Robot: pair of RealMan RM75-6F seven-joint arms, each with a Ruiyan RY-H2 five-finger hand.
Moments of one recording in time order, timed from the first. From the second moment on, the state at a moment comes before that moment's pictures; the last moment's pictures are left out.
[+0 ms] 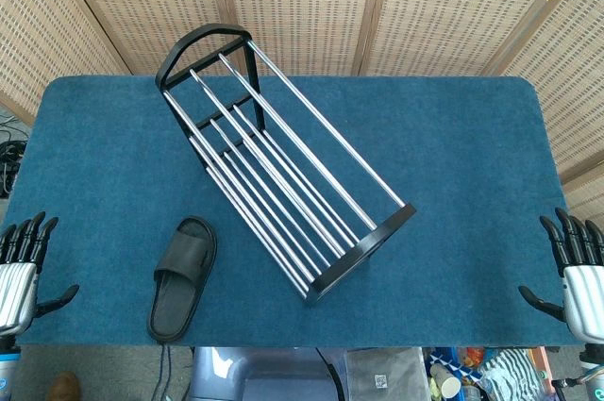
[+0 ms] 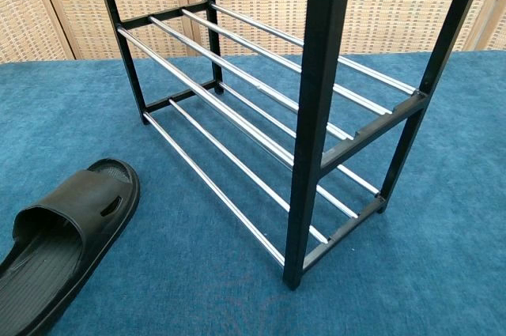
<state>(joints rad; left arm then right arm) -0.03 -1.12 -0.02 -1.83 1.49 1.54 0.26 0.02 -1.02 0.08 -1.74 -1.57 1.60 -0.07</state>
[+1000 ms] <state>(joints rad) -0.14 -1.49 0.12 -1.44 1.87 1.44 0.07 0.02 -1.01 0.07 -1.76 -1.59 1.59 -0.02</state>
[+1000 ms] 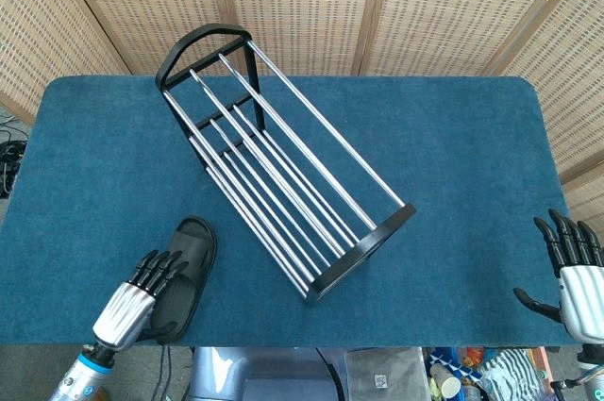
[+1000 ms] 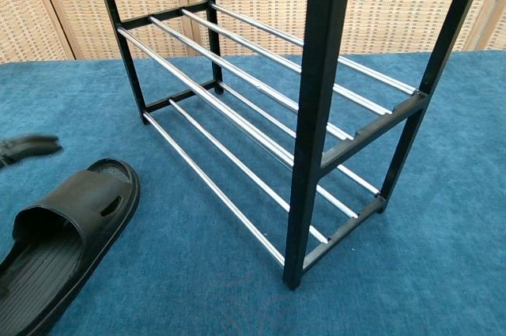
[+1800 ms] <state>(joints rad) -0.10 -1.70 0.16 -1.21 1.85 1.48 0.11 0.02 -1.00 0.06 -1.76 -1.59 1.58 -0.01</state>
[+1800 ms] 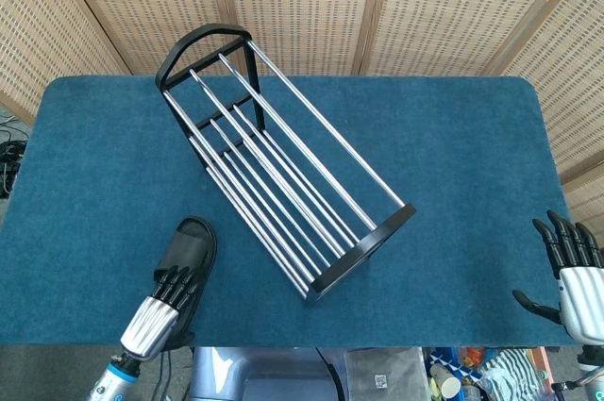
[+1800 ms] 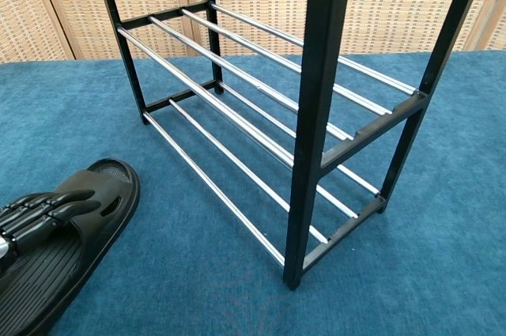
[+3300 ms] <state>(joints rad) -0.06 -1.61 0.13 -1.21 1.73 1.49 0.01 0.02 -0.96 0.06 -1.76 -1.58 1.59 0.10</state>
